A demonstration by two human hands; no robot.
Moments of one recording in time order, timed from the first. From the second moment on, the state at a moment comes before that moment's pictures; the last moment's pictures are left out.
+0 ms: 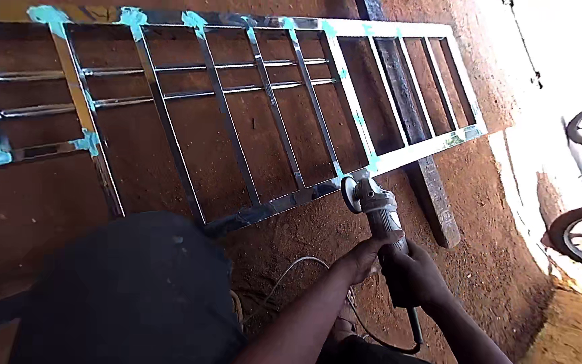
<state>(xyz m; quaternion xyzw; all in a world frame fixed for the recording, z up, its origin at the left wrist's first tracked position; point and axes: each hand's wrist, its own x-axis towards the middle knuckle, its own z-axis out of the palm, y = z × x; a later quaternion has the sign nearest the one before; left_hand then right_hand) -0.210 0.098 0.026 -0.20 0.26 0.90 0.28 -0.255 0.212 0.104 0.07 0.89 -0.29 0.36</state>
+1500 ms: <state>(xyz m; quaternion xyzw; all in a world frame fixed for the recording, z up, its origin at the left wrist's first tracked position) -0.260 0.086 -0.011 -0.38 0.52 0.74 0.20 -0.254 0.160 0.033 0.02 0.96 0.05 0.27</state>
